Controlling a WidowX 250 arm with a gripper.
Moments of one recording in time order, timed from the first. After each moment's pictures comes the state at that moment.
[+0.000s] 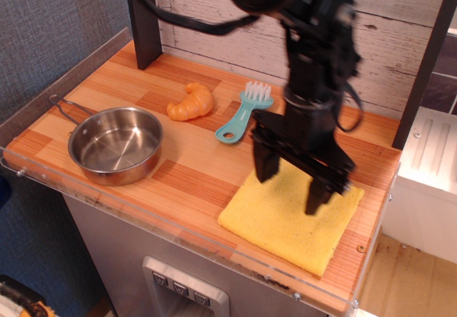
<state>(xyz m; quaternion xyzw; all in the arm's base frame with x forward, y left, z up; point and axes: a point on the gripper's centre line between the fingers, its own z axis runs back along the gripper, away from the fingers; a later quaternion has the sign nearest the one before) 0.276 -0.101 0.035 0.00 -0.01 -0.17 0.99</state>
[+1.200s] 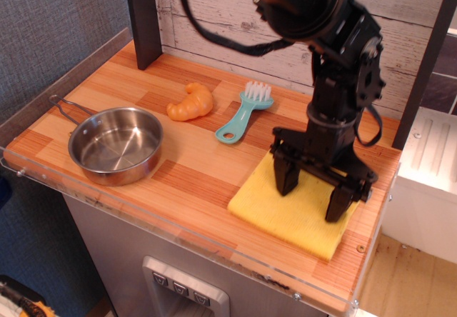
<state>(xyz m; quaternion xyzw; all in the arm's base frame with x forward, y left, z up) 0.305 -0.101 0.004 0.01 -0.01 -0.11 0.99</state>
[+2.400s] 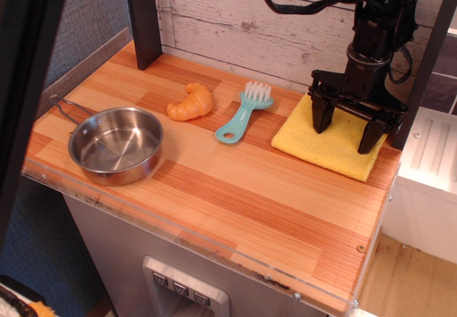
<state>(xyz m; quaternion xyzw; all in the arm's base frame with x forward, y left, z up) 0.395 -0.097 0.006 0.04 -0.03 -0.08 1.00</state>
